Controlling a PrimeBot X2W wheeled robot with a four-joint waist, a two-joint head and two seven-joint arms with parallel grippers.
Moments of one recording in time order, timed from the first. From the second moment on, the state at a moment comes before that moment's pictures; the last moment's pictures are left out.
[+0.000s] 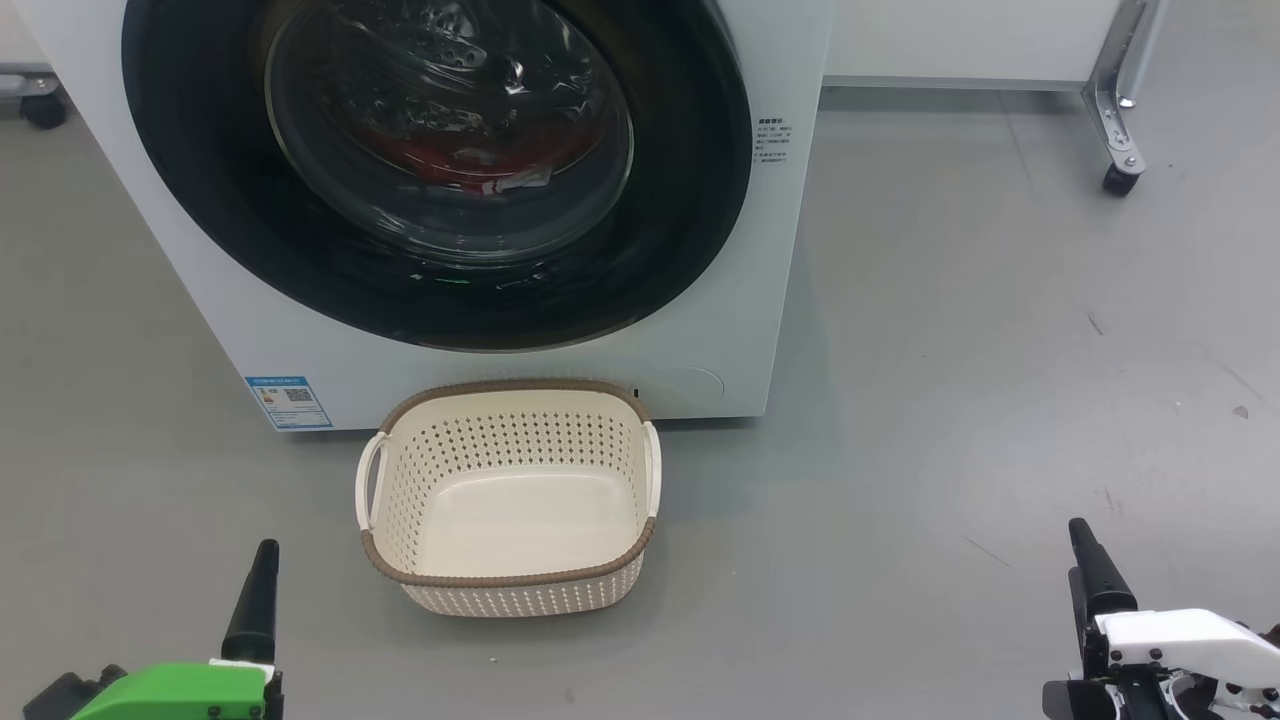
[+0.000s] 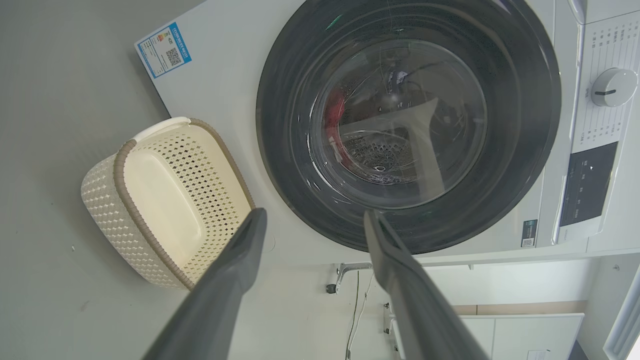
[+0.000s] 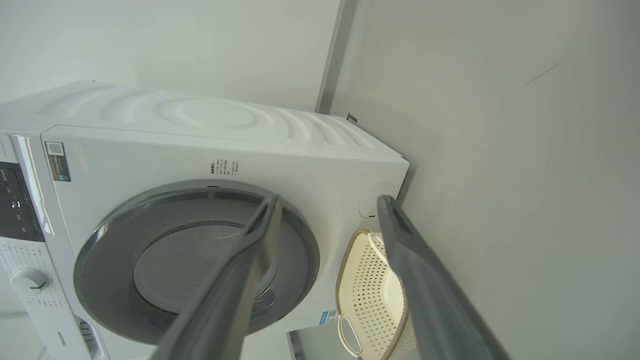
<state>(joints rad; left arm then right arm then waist) 0.00 0.03 0.03 0.30 -1.50 -0.12 0.02 0.01 -0.03 -0.08 0.35 1.46 0.12 0.02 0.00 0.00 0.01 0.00</state>
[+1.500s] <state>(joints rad) -0.04 0.14 -0.20 0.25 -0.76 -0.05 -0.14 -0.05 -0.11 0.15 0.32 0.71 0.02 -0.13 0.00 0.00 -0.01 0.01</state>
